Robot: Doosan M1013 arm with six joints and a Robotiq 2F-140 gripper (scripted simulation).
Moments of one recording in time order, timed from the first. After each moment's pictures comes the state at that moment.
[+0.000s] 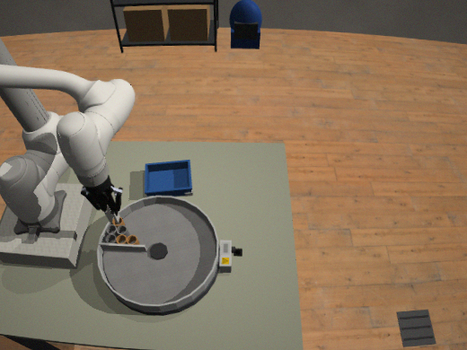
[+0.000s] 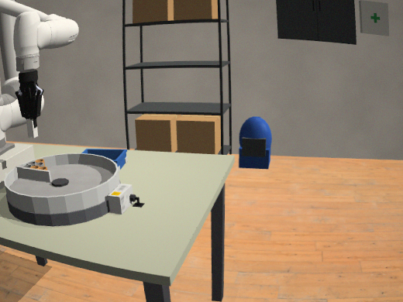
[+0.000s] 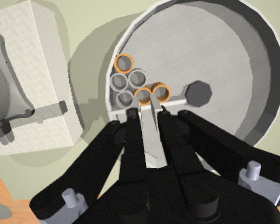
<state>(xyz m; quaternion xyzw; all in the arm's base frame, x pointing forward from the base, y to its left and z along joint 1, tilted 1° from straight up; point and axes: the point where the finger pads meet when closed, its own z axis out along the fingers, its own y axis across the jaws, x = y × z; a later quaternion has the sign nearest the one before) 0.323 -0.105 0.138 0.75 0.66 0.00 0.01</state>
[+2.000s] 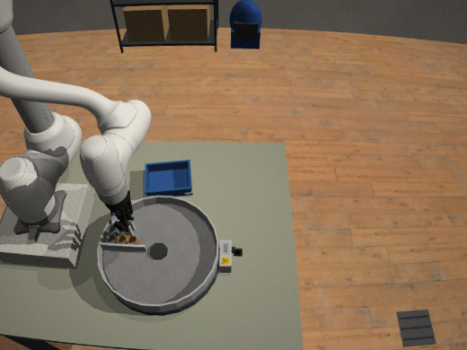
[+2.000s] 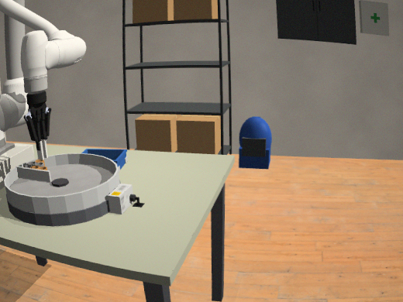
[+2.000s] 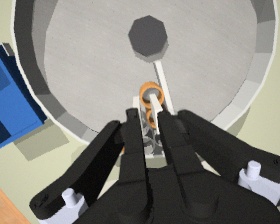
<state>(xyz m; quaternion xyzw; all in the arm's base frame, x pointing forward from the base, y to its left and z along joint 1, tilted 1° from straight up) 0.363 -0.115 0.063 0.99 -0.14 0.01 0.00</state>
